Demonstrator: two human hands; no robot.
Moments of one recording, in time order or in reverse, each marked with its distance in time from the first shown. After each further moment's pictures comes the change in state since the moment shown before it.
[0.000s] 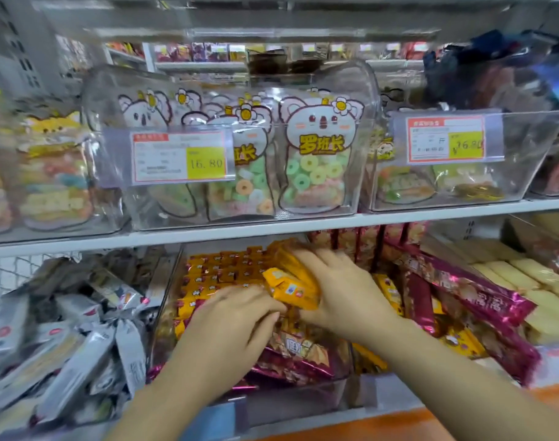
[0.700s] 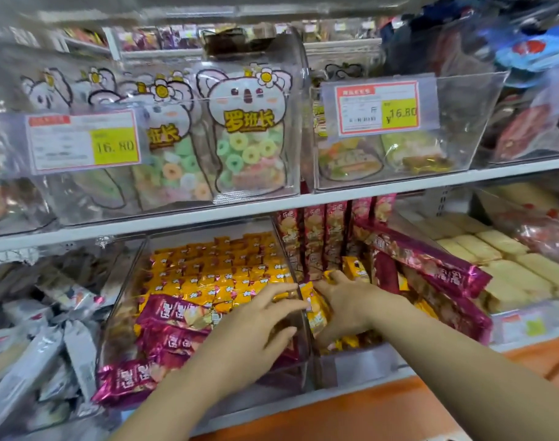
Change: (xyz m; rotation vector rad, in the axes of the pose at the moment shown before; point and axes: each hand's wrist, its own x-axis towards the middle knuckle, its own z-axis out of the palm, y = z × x) left_hand 0.024 0.045 0.052 -0.165 -0.384 0.021; right_hand -0.027 0.066 0.010 -0.176 -0.797 0.351
